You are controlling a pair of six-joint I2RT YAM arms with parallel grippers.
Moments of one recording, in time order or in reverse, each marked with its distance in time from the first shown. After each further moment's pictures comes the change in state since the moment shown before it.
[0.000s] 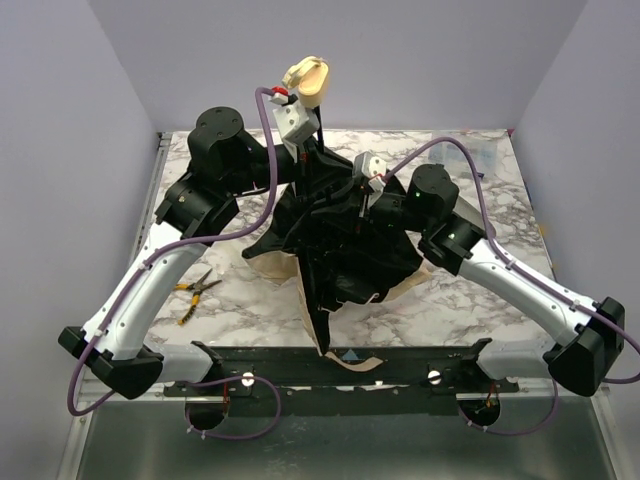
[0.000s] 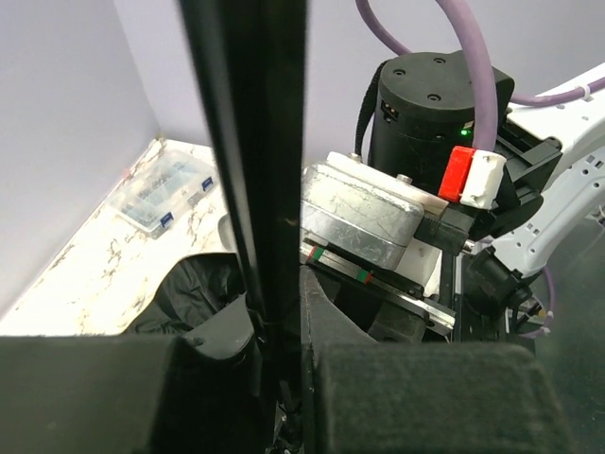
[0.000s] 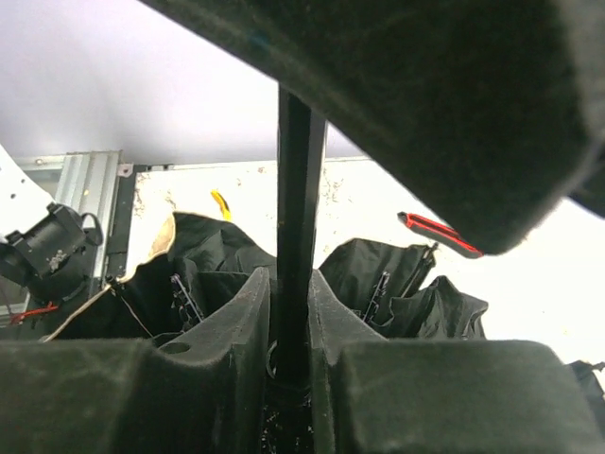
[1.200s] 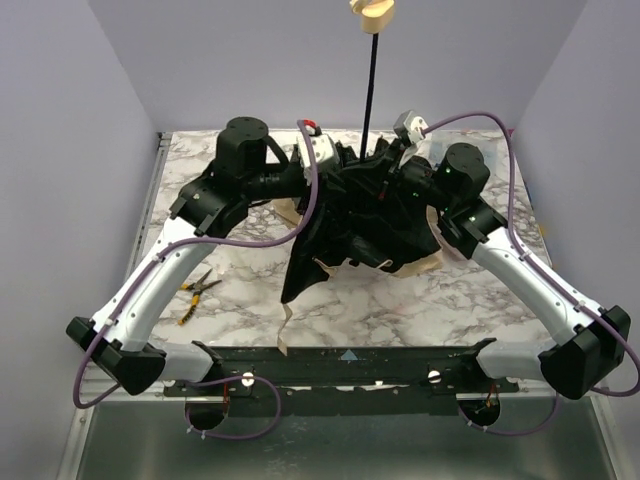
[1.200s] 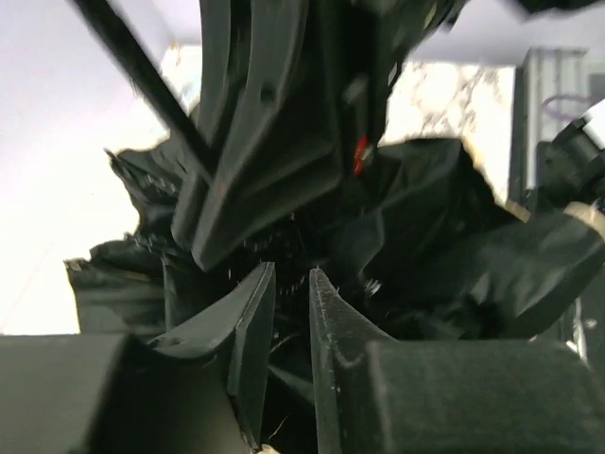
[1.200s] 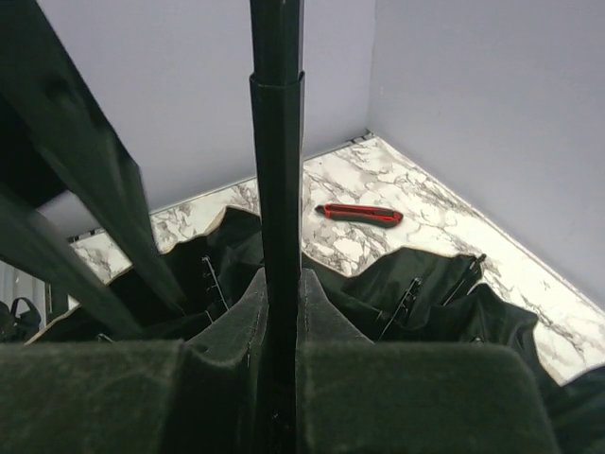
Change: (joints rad) left arm 0.006 0.027 -0.036 -0.195 -0.019 0.325; right arm -0.201 -0.010 0.037 0.033 0.066 0.195
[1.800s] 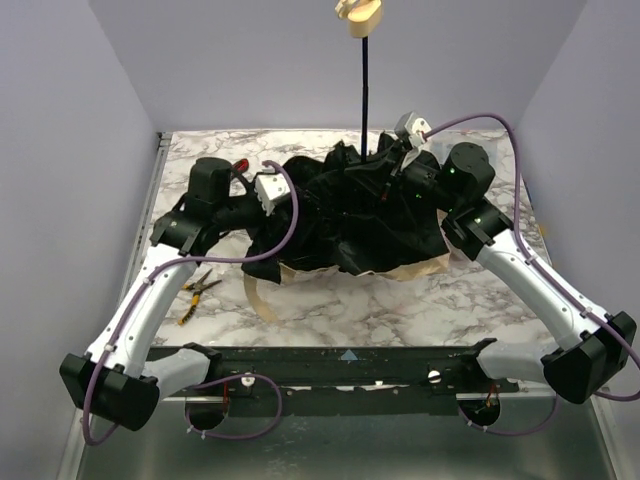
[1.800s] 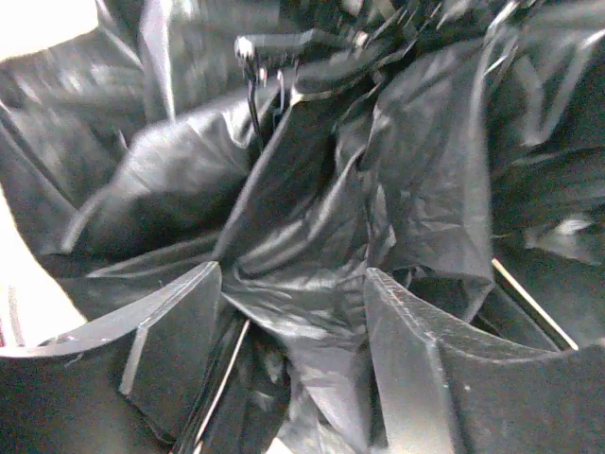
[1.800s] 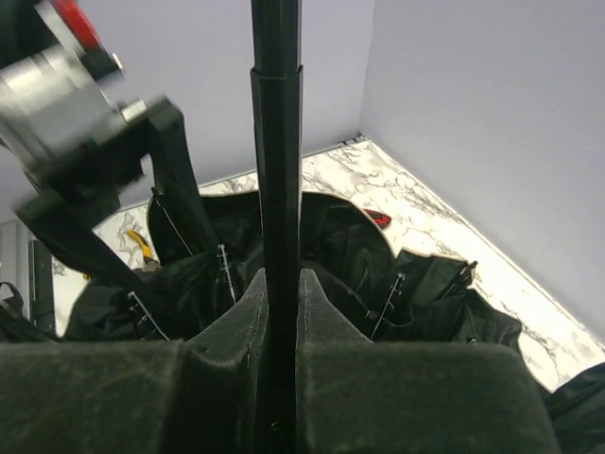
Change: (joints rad) left arm 0.238 -0.181 -0.472 -0.098 -0.072 0.221; right arm 0.002 -0.024 0.019 -0.041 0.017 -0.061
